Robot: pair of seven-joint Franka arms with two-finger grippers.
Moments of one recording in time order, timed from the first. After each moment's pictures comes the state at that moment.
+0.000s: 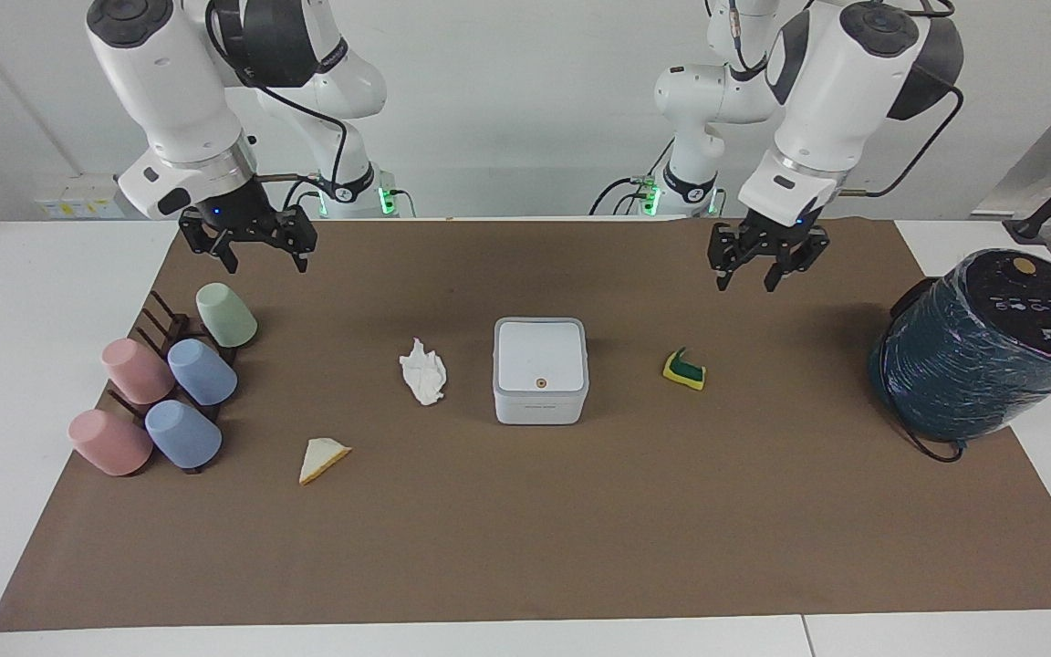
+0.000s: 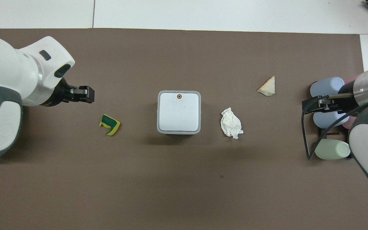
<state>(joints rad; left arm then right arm) -0.23 0.02 -0.10 -1.69 -0.04 1.79 -0.24 0.04 -0.03 0.04 -1.73 -0.01 1.68 0.08</state>
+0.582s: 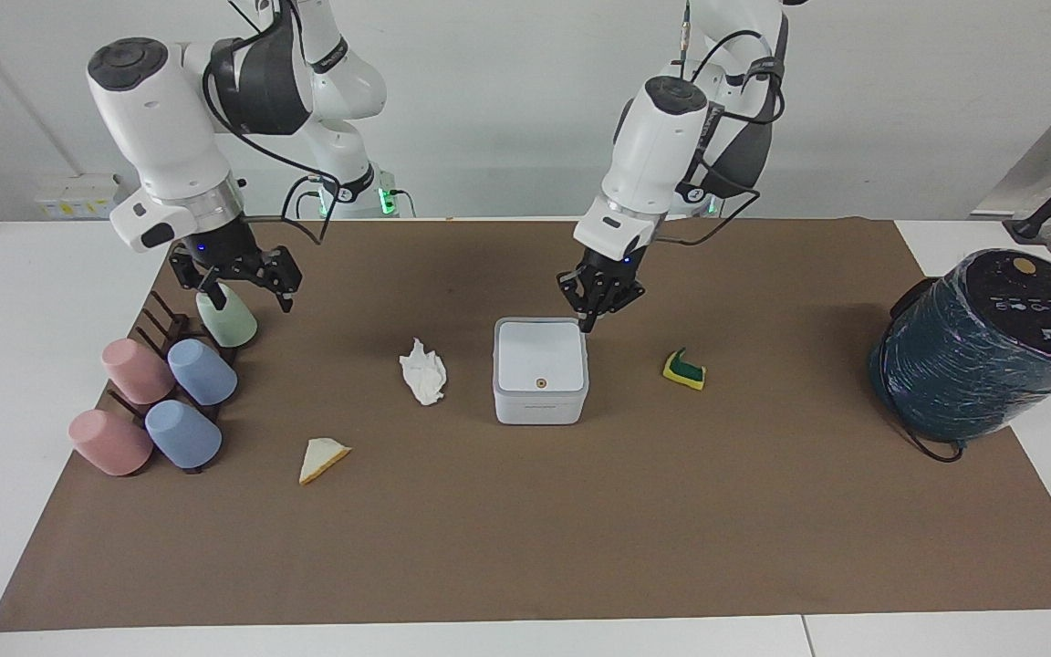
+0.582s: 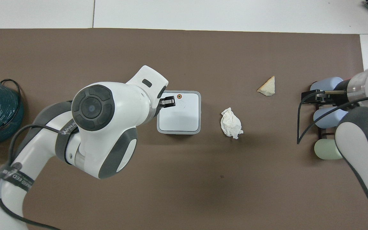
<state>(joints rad) -0.49 0.13 -0.10 -1.86 -0.10 2.31 -0.61 -0.01 -0.01 0.03 -1.89 -0.01 1.98 0.12</state>
